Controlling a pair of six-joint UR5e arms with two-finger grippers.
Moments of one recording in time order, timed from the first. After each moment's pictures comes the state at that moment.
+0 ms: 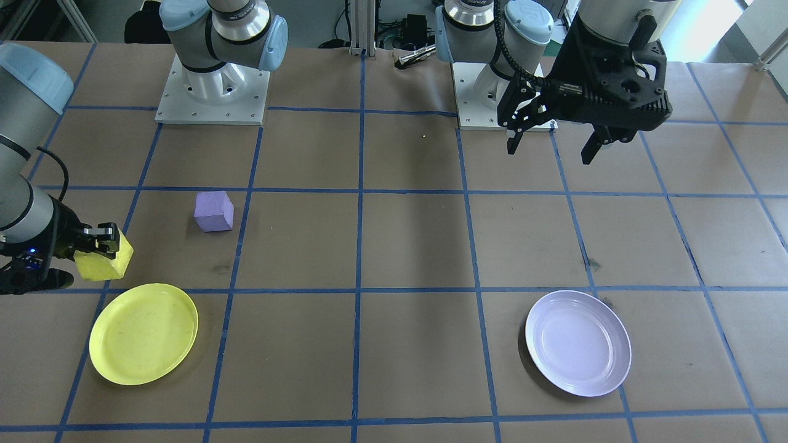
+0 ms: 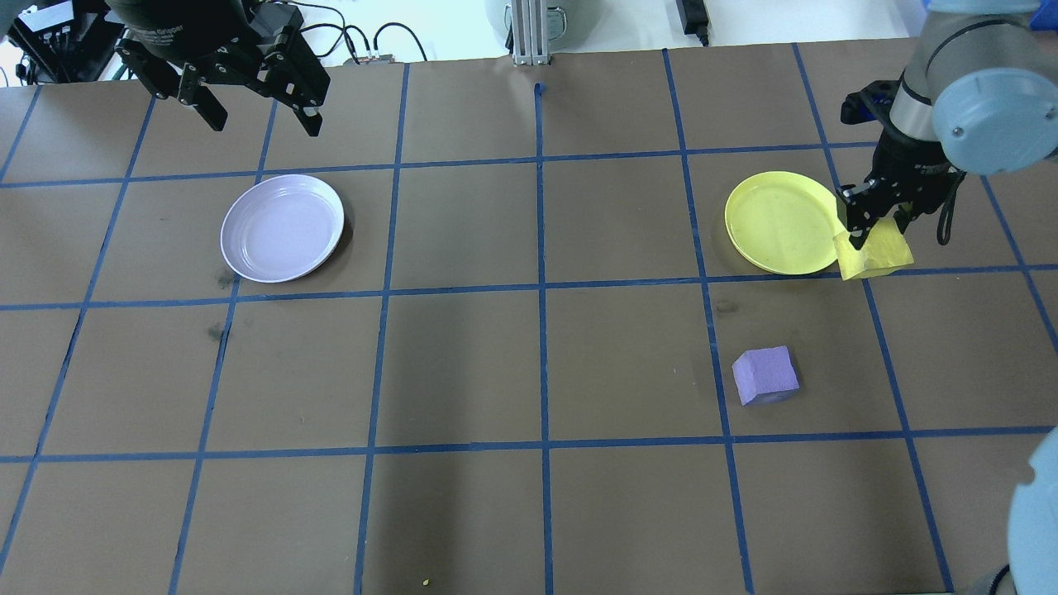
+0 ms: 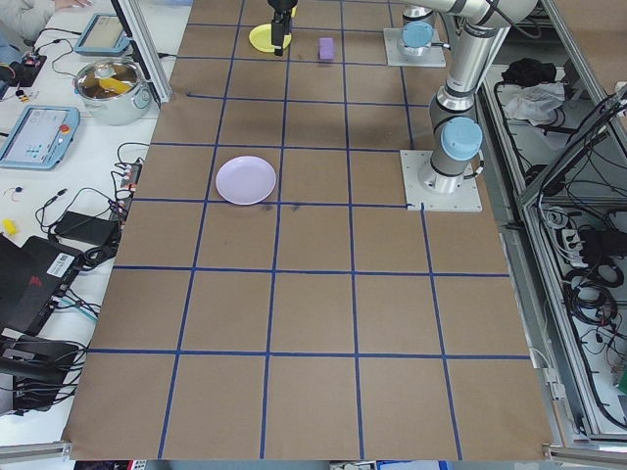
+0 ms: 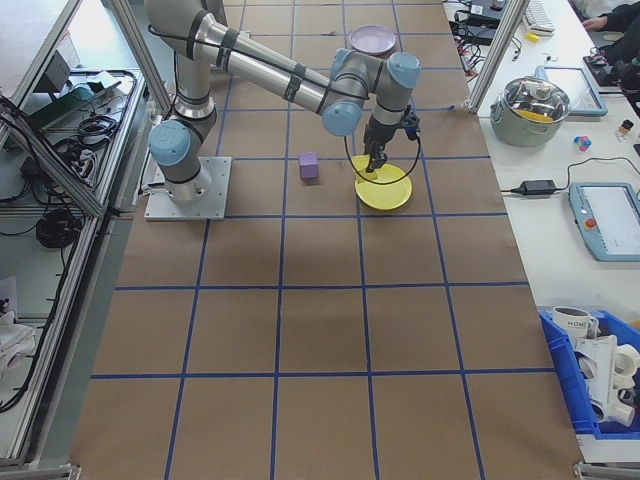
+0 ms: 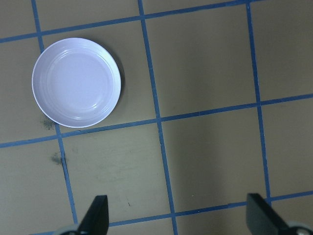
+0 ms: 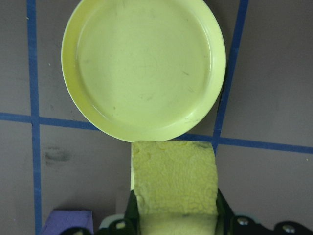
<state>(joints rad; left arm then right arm) -1.58 -1.64 -1.33 -1.68 1.56 0.12 1.30 -1.28 1.62 -1.79 -1.65 -0.40</state>
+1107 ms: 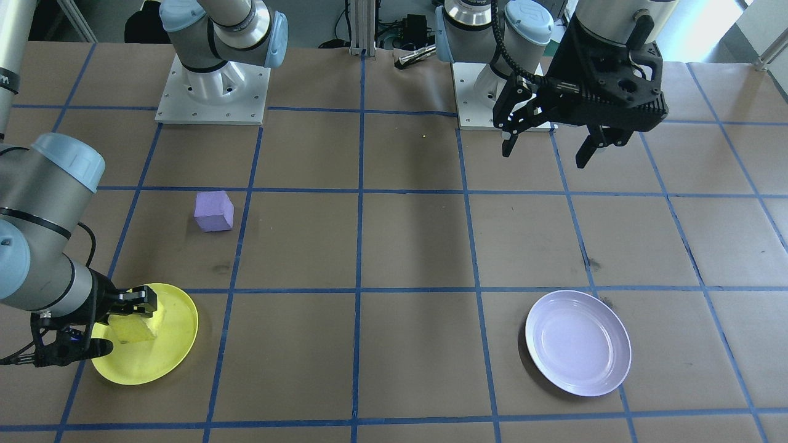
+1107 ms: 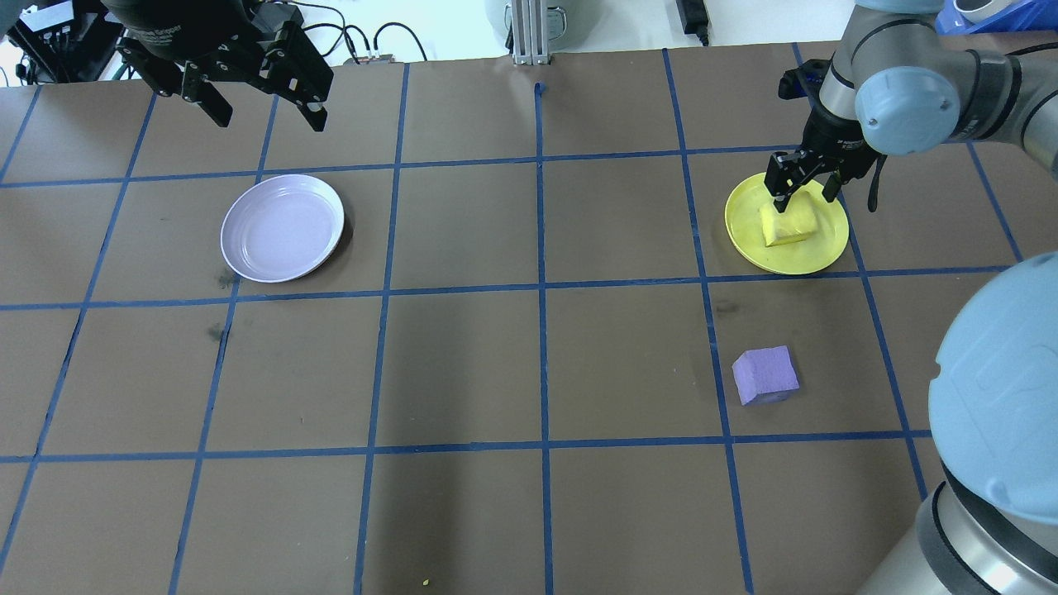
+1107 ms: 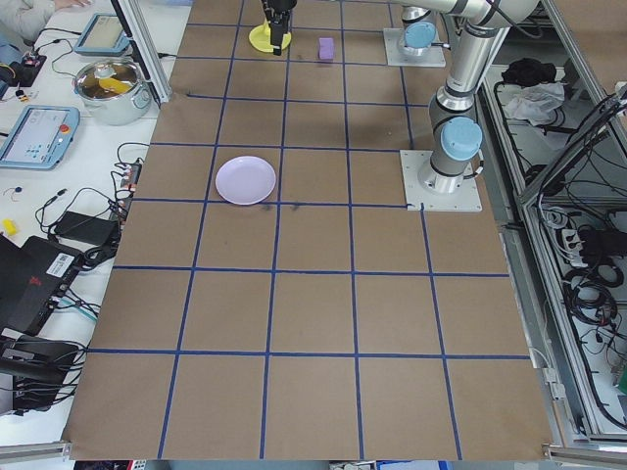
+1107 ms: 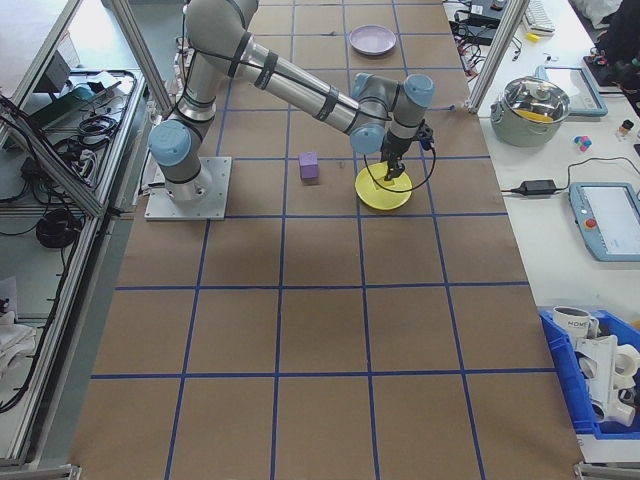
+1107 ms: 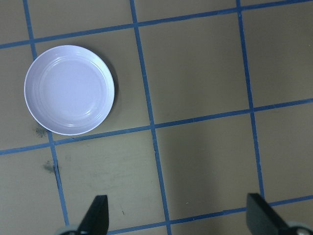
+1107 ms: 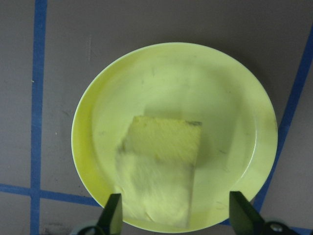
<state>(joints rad) -1.58 -1.63 -1.35 -1.64 1.53 0.13 1.36 -1.09 1.55 -1.92 -1.62 -0.38</state>
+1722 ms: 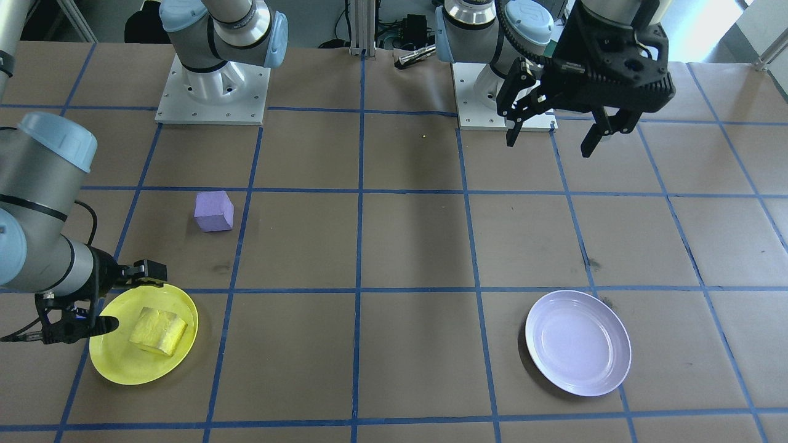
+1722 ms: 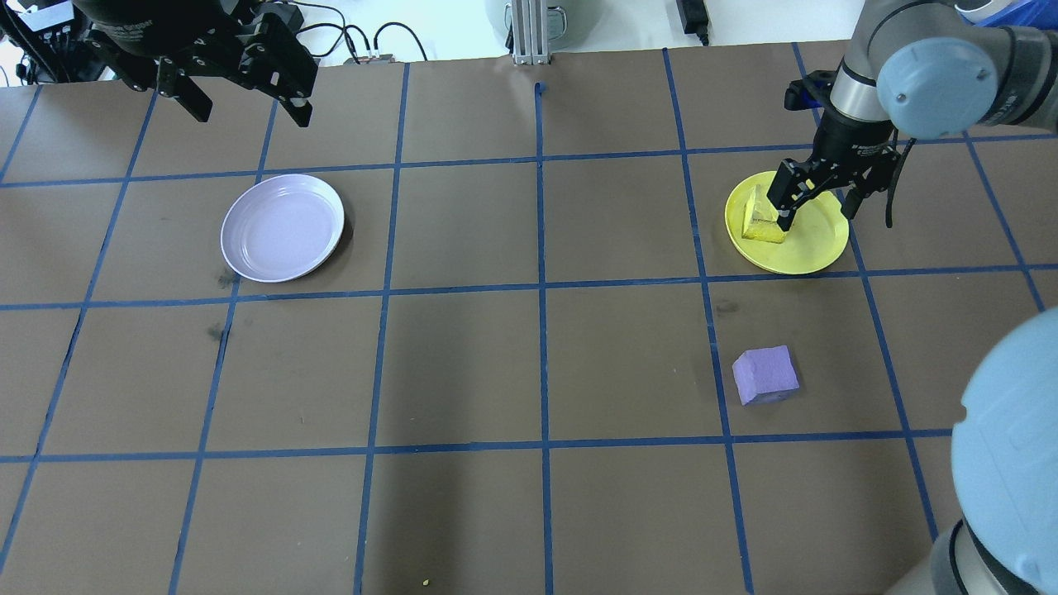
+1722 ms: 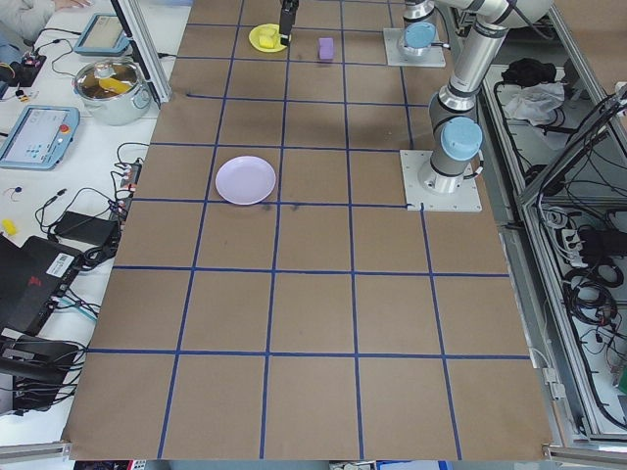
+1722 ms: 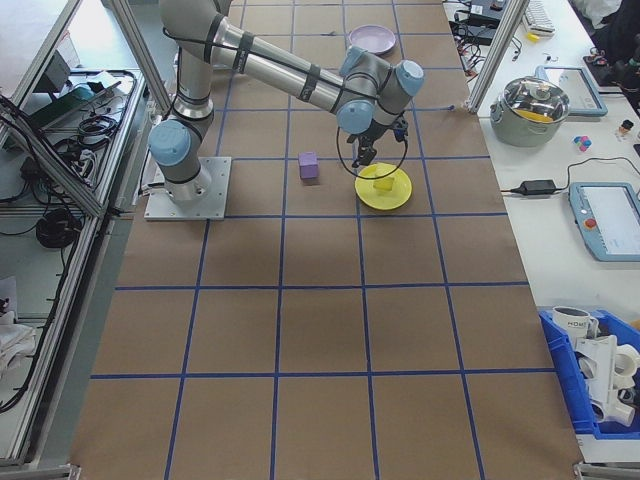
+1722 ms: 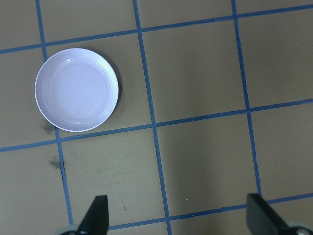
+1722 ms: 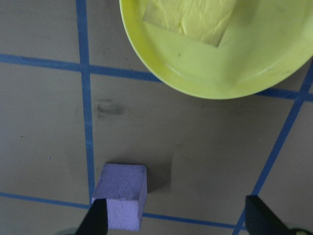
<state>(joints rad) -1.58 -1.56 -1.37 -1.64 1.54 0.12 1.37 -1.22 1.57 -1.55 -1.61 -0.33</state>
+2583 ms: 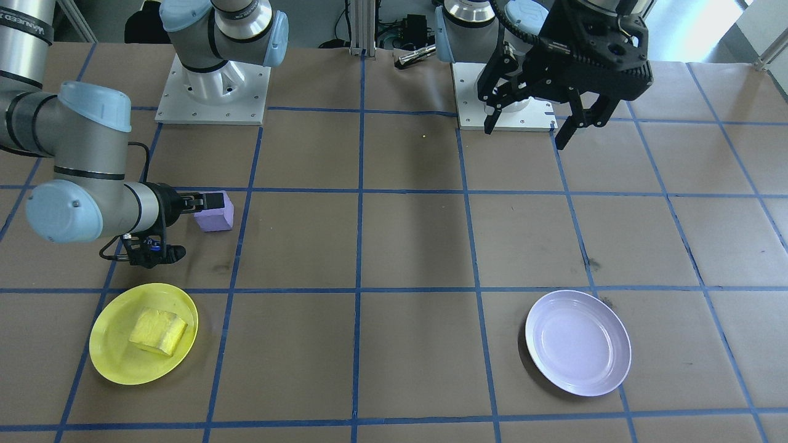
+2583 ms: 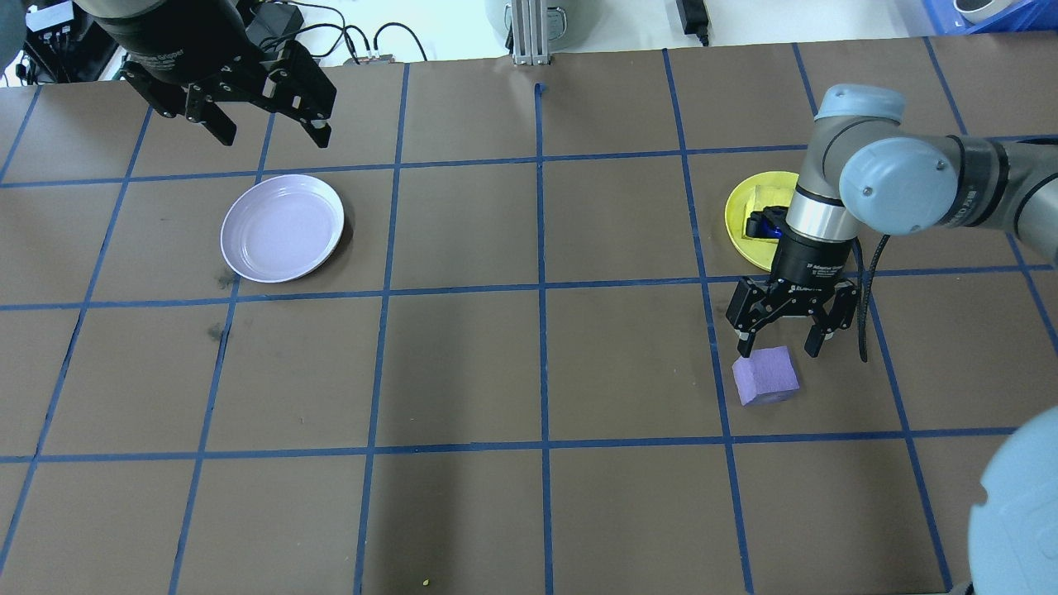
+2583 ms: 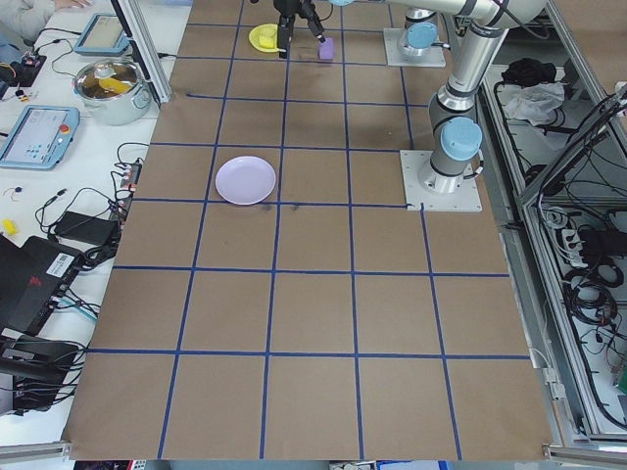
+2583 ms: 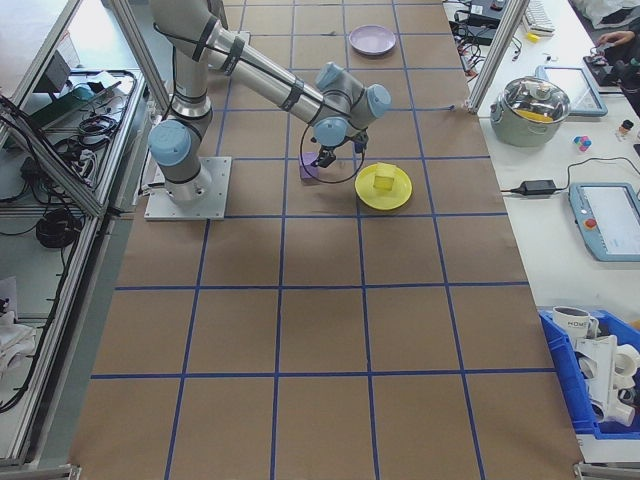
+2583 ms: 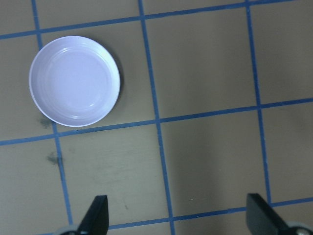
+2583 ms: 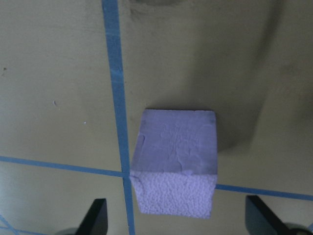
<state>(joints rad) -1.58 -1.59 -1.42 -1.61 1.55 0.11 1.41 -1.26 1.85 -1.56 -1.56 -0.24</state>
